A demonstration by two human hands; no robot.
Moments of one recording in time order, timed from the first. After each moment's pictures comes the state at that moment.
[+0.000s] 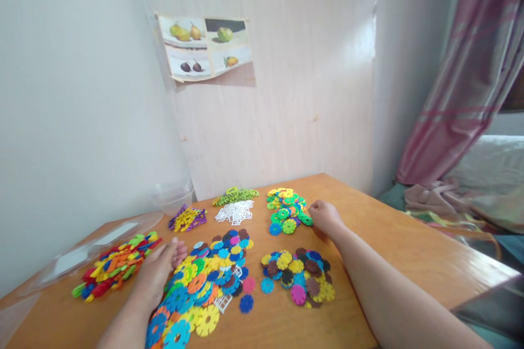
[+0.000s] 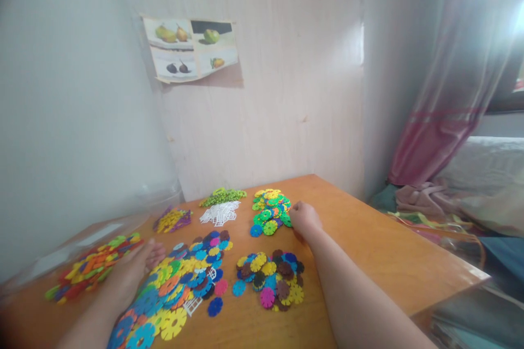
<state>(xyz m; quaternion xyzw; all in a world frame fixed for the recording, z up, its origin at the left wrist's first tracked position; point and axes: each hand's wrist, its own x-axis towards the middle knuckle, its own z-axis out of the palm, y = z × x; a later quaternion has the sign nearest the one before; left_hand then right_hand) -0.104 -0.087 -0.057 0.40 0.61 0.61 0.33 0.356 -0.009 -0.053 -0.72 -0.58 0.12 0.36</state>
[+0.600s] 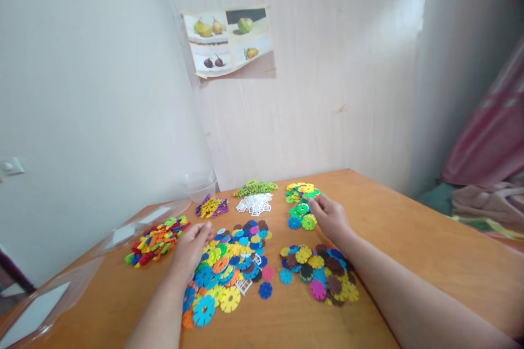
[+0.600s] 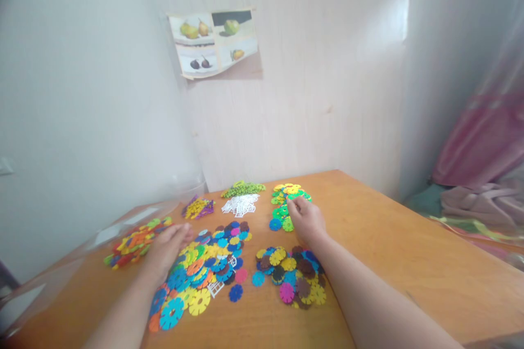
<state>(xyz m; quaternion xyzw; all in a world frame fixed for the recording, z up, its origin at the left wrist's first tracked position) -0.073 -0.110 -0.038 0.49 0.62 0.56 0.23 0.301 -0.031 -0.054 -0.56 -0.64 0.09 0.52</state>
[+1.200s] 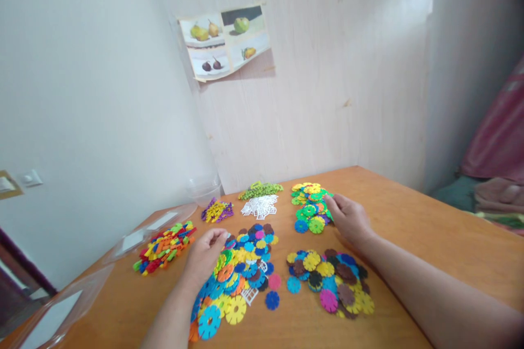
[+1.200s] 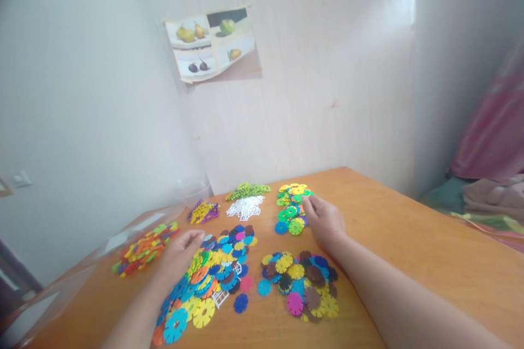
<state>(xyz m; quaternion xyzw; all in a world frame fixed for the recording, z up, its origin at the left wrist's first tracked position) -0.046 -0.122 -0.020 0.59 0.65 0.45 0.17 0.324 -0.030 -0.055 -0.58 -0.64 0.06 0.50</state>
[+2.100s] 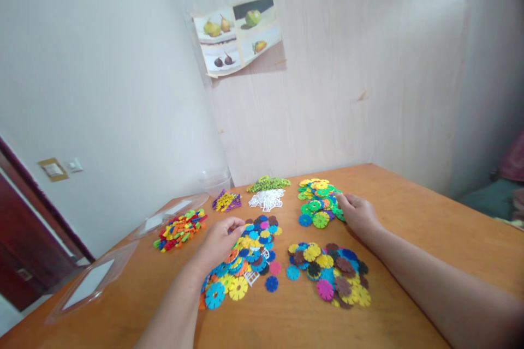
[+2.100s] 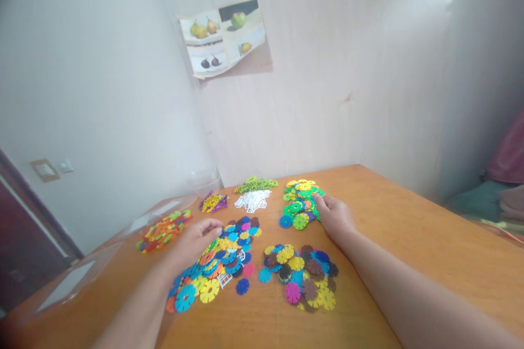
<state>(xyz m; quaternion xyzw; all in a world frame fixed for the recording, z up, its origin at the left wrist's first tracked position) -0.017 -0.136 -0.003 0.65 0.63 0.37 0.21 0.346 -0.001 -0.075 -0.59 -0.62 0.17 0.49</state>
